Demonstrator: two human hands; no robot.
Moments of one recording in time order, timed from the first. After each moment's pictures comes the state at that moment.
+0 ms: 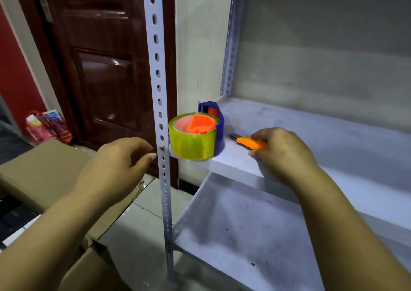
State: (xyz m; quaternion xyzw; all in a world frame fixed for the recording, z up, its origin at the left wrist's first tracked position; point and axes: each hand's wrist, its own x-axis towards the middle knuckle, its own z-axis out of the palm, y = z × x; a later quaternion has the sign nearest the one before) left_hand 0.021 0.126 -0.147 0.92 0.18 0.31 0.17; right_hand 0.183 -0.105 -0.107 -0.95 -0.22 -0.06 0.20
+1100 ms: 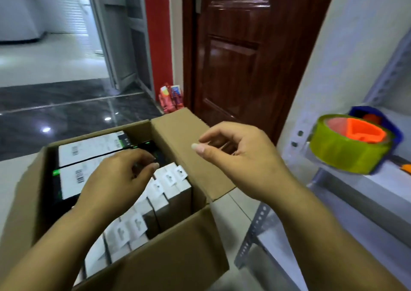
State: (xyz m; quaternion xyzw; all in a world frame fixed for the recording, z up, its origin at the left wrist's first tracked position) left_hand -0.167 0.175 -0.185 0.82 0.46 0.30 0.15; right_hand 0.026 0.064 -0.126 -0.64 -0.61 0.14 0.45
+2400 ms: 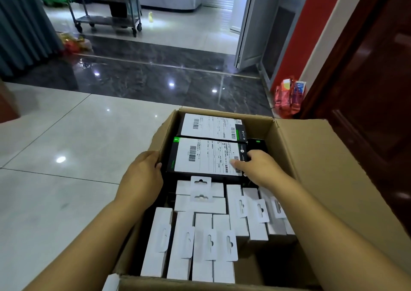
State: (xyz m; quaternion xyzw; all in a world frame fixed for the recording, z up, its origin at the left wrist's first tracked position) left_hand -0.311 0.237 -0.288 0.59 0.75 0.30 0.10; right_hand -0.063 0.320 -0.264 -0.65 -0.66 0.35 0.14
